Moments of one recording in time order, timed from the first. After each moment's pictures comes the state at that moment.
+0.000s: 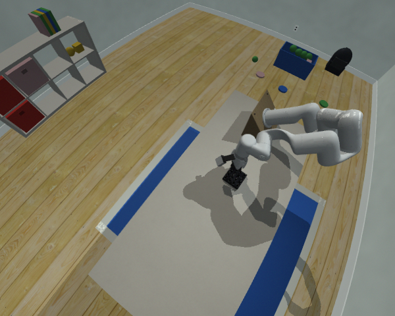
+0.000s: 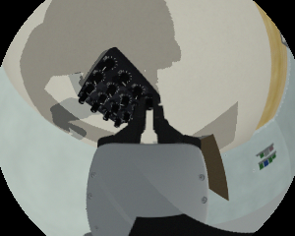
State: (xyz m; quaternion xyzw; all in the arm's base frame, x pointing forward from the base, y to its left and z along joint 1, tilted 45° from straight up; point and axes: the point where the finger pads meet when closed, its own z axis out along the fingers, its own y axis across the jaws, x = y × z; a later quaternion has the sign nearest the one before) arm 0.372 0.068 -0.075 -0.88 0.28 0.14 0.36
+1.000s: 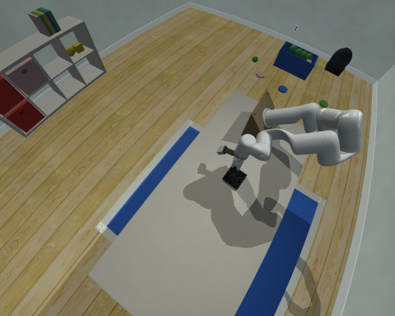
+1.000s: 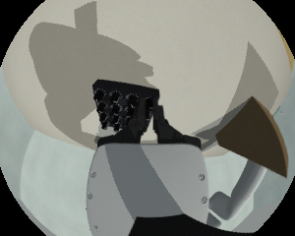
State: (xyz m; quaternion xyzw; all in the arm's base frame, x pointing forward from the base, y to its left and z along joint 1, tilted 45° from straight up) arm 0.372 0.068 -0.075 -0.73 0.56 0.25 0.29
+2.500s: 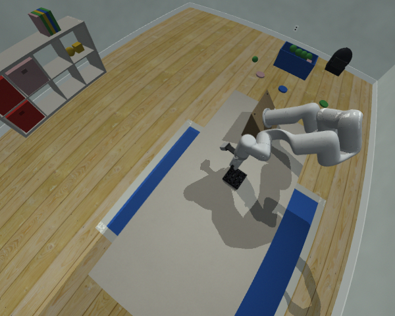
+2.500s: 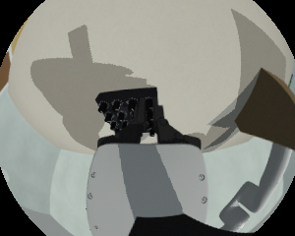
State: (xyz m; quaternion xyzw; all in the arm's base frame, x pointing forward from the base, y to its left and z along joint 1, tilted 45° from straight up) arm 0.372 0.068 -0.075 -0.64 0.66 0.30 0.25
